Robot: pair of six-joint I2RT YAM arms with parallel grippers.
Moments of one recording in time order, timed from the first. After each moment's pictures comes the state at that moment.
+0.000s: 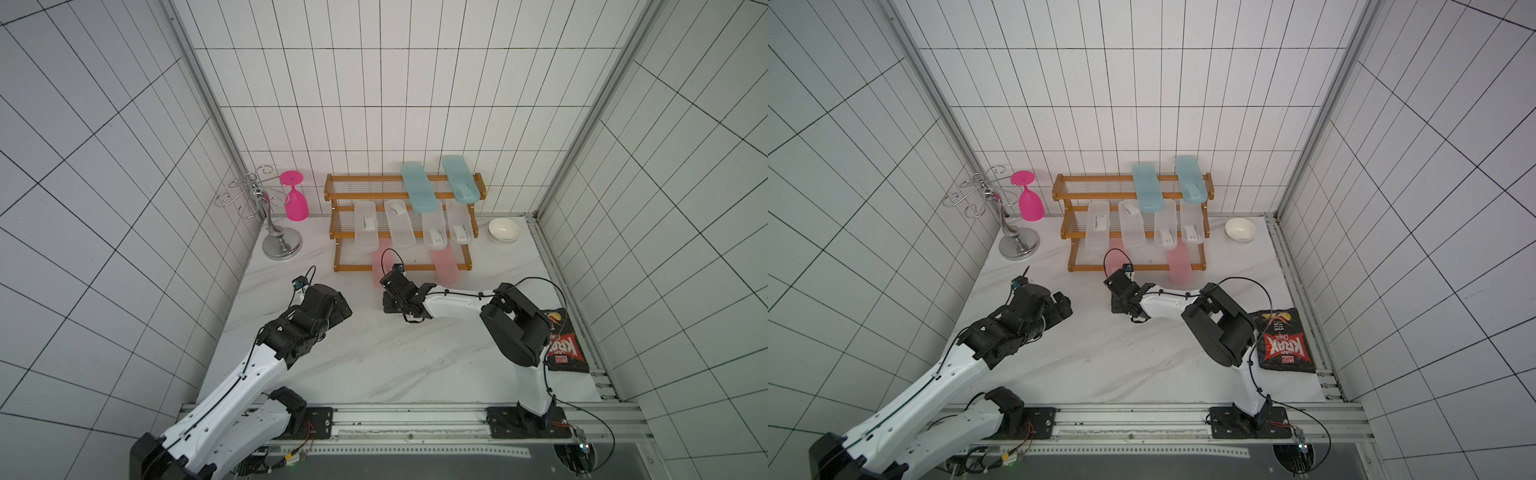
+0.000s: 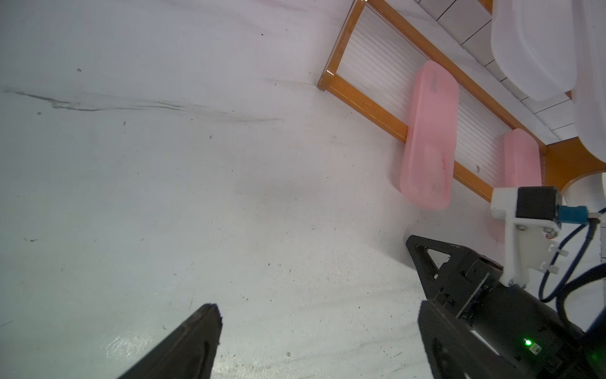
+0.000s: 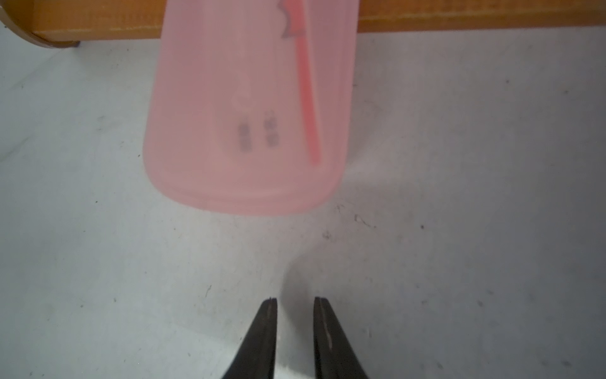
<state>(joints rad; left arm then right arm) -0.52 0.87 0.73 -0.73 -0.29 -0.95 0.97 2.04 1.30 -0.22 0.20 0.69</state>
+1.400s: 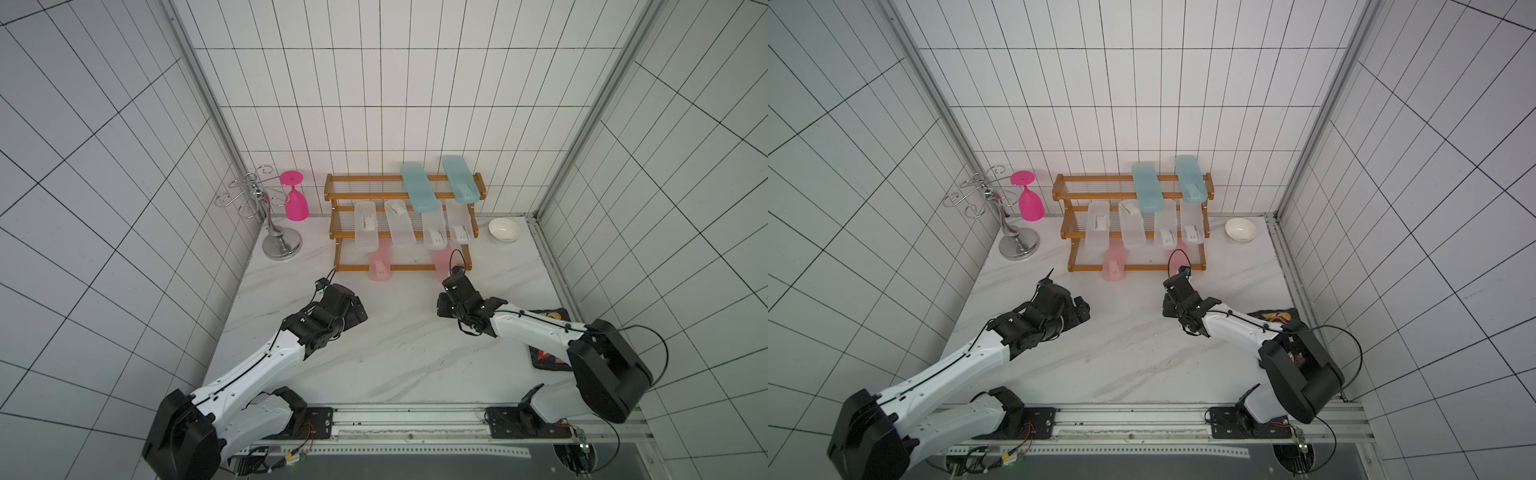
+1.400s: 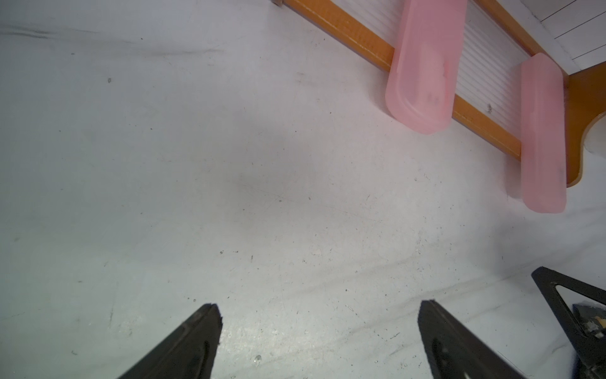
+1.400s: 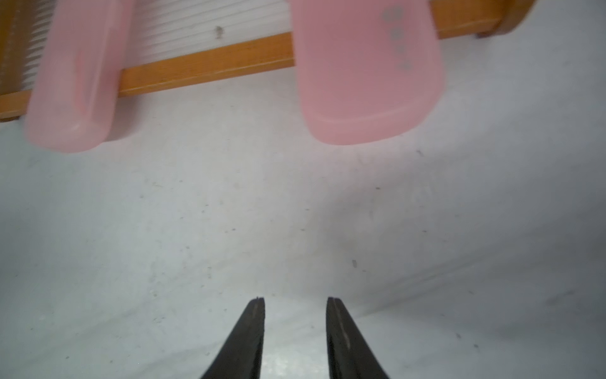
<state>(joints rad) -0.58 1.05 0.68 -0.54 -0.16 -0.94 0.70 1.45 0.73 -0.19 0.20 0.60</state>
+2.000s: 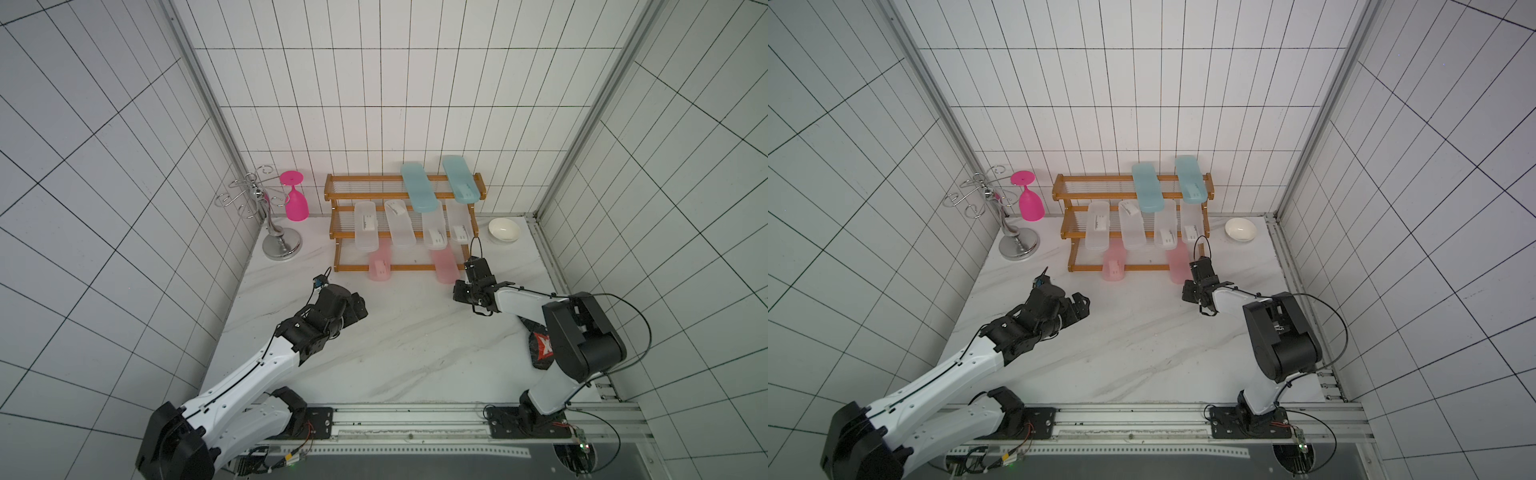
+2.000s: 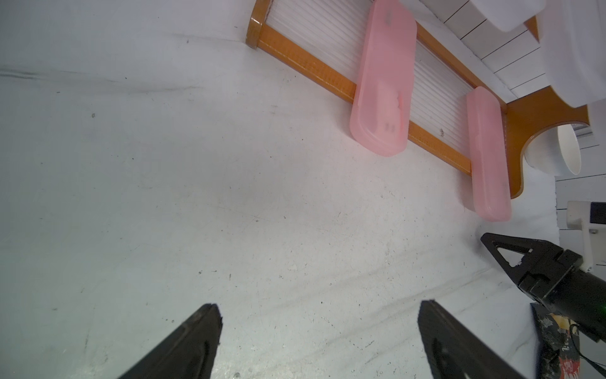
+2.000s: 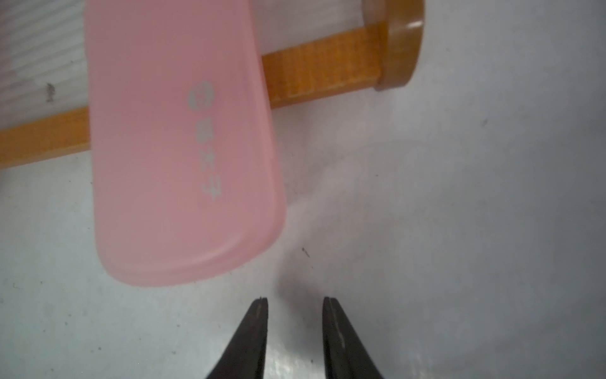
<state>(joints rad) -0.59 0.98 0.66 -0.49 -0.19 -0.93 0.44 1.71 0.86 -0.08 0.03 0.46</state>
